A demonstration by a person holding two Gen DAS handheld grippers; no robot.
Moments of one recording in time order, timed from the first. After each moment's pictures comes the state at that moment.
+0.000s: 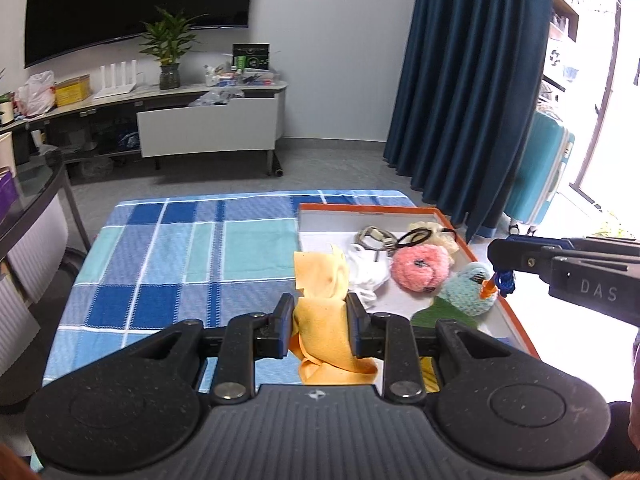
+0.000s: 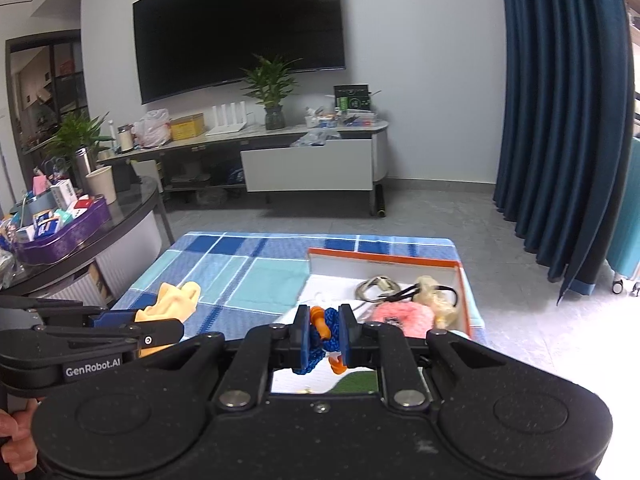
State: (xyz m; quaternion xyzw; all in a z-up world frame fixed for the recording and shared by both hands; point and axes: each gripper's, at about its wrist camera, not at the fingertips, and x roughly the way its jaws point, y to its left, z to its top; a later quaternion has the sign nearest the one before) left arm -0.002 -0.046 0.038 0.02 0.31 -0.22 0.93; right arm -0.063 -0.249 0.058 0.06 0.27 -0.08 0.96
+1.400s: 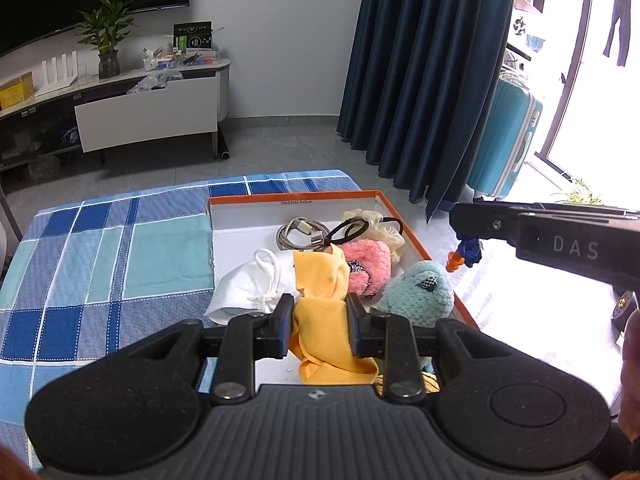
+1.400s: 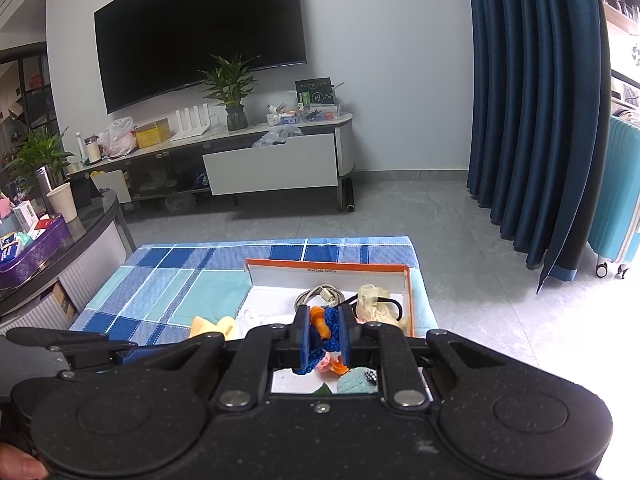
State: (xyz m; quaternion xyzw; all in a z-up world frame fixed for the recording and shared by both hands) left arm 0.032 -0.120 0.019 0.04 0.34 -0.28 0.90; right arm -0.033 -0.318 0.049 0.09 0.28 -0.11 0.95
